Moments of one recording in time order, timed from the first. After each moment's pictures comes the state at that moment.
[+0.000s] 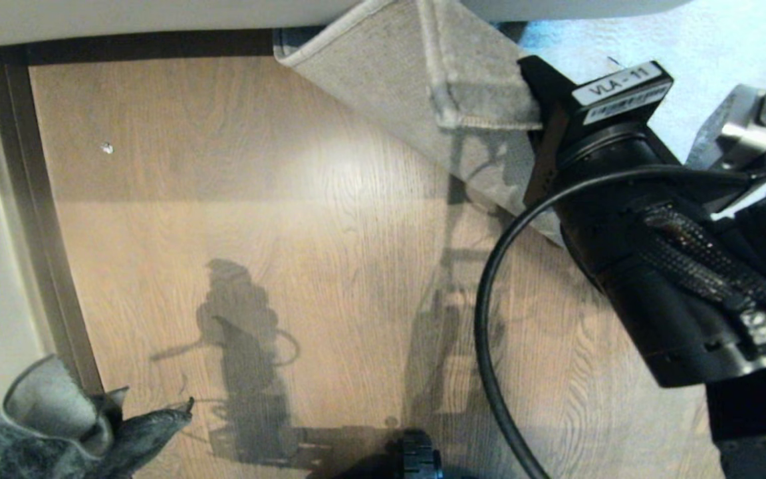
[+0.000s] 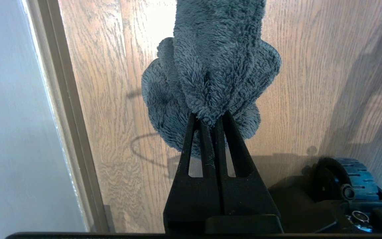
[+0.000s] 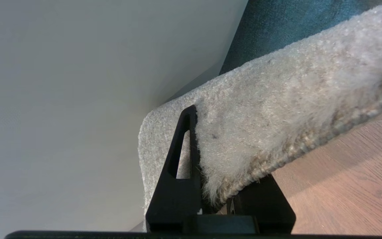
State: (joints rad) left arm 0.00 0.00 0.00 -0.01 0.00 -0.01; right arm 0.97 1.68 -0.86 -1.52 -0.55 0.81
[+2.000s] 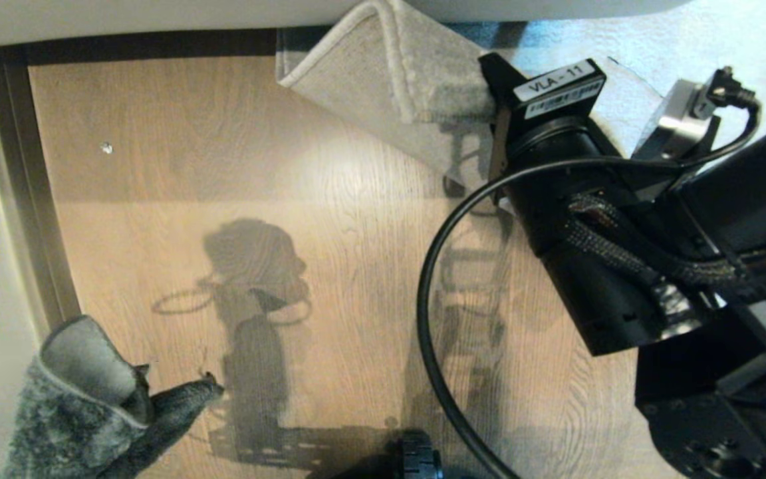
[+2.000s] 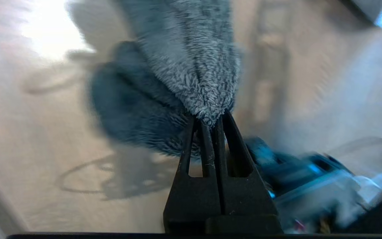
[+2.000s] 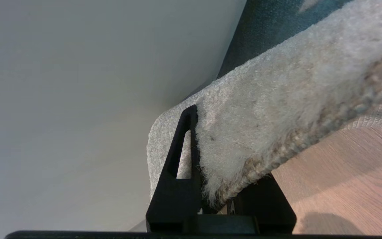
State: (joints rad) left arm -0.02 0.29 -0.27 0.05 -0.42 -0.01; right arm 0.97 1.77 -0.98 -1.52 -0.51 0.80
